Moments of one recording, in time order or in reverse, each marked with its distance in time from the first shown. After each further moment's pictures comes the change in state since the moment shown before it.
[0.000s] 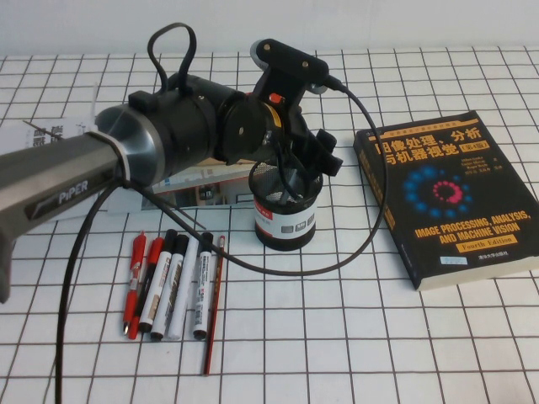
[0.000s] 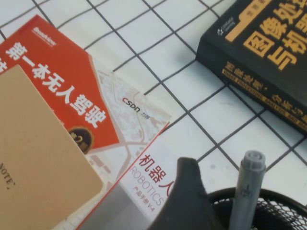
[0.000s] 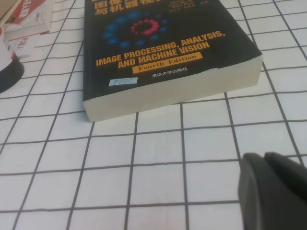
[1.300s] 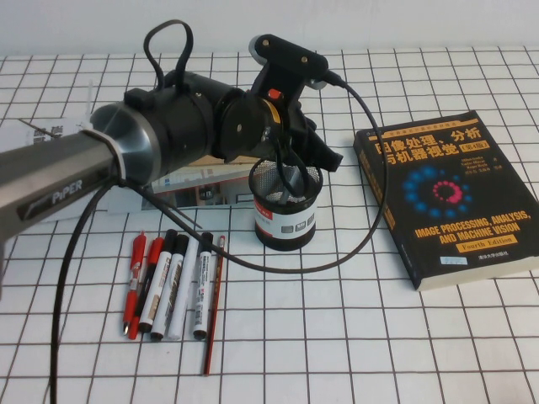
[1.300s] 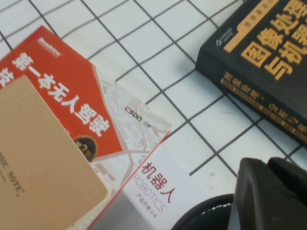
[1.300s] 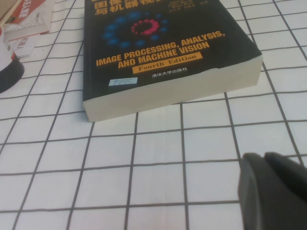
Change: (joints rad) right arm 0.000 0.000 0.000 0.000 0.000 0.000; left arm 0.000 -0.011 -0.001 -0.004 -0.009 0.000
